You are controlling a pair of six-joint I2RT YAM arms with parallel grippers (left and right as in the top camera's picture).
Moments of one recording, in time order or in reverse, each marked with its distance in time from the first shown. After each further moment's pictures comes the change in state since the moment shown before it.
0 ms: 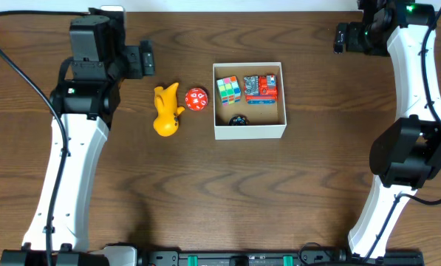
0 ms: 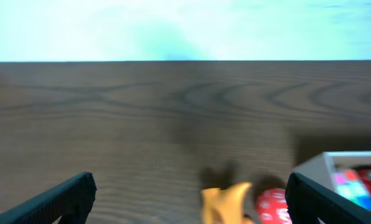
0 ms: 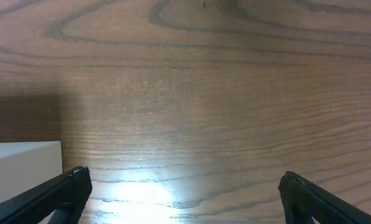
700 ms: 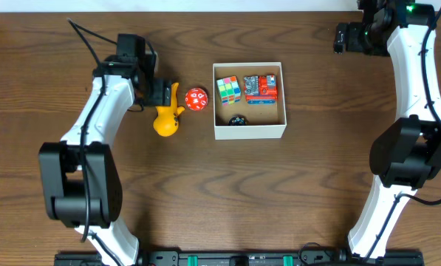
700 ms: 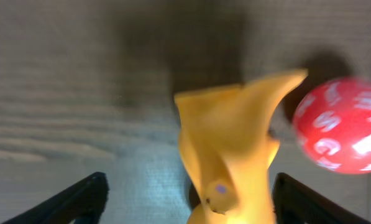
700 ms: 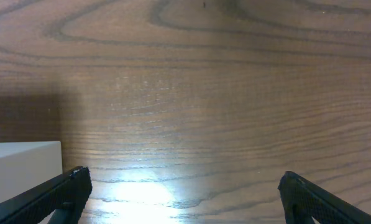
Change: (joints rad) left arm -0.003 0.428 0.000 -0.198 0.079 0.006; right arm 0.000 0.000 0.000 0.000 0.000 0.000
